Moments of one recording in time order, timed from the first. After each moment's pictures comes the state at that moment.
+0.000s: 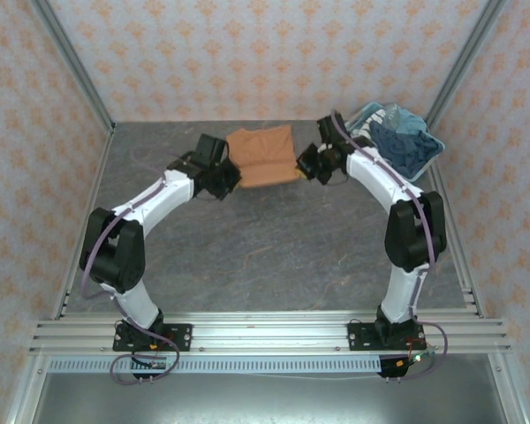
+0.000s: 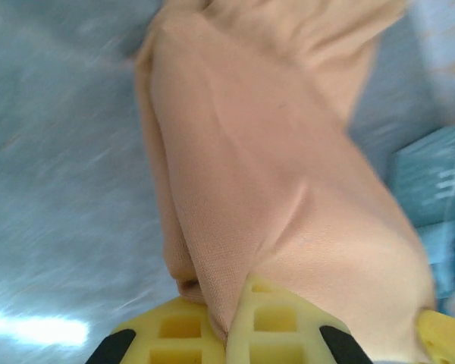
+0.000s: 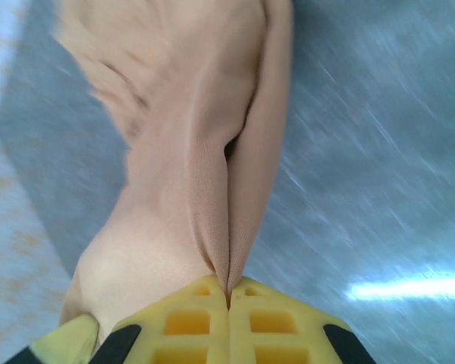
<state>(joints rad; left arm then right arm) -0.35 1.71 1.25 -0.50 0.17 -1.18 0.35 1.86 1.53 -0.71 -0.36 1.00</state>
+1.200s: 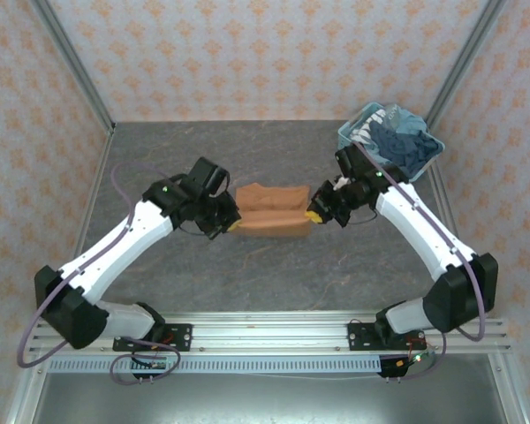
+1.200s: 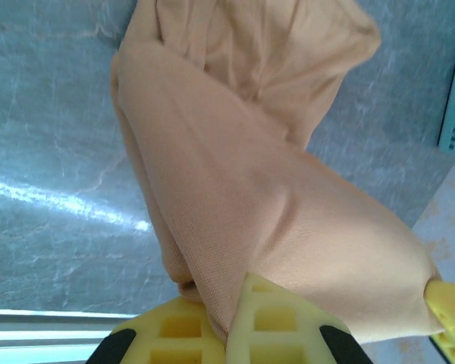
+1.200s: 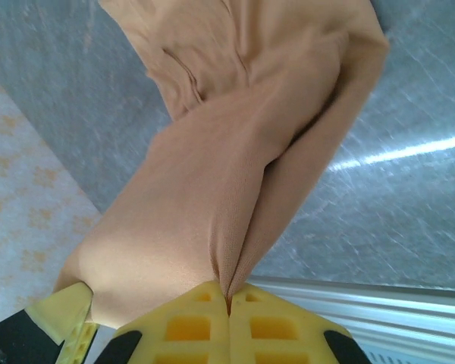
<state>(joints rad) -0.53 1.36 1.30 -1.00 0.19 -1.27 0.38 1.43 1.31 -1.03 -0.54 1.07</state>
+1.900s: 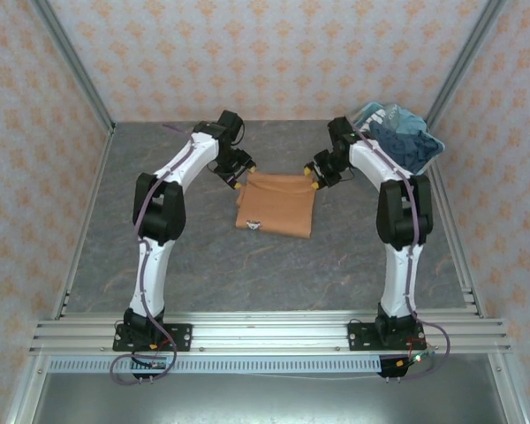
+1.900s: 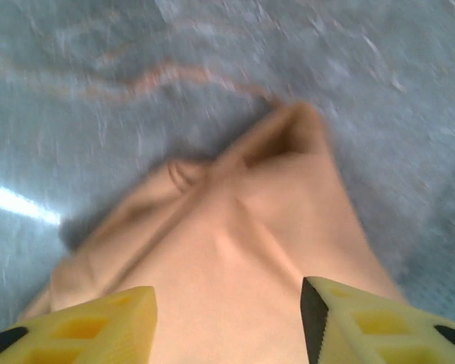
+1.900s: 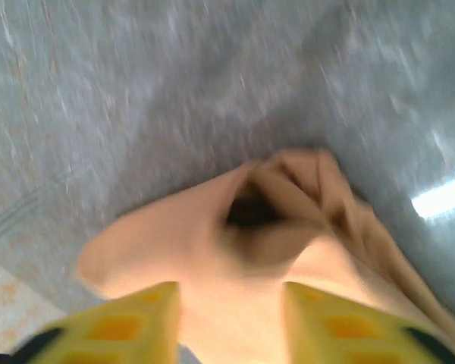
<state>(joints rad) -0.28 2.32 2.09 -1.09 0.25 -1.13 0.22 2.14 1.79 -0.86 -0.42 1.21</state>
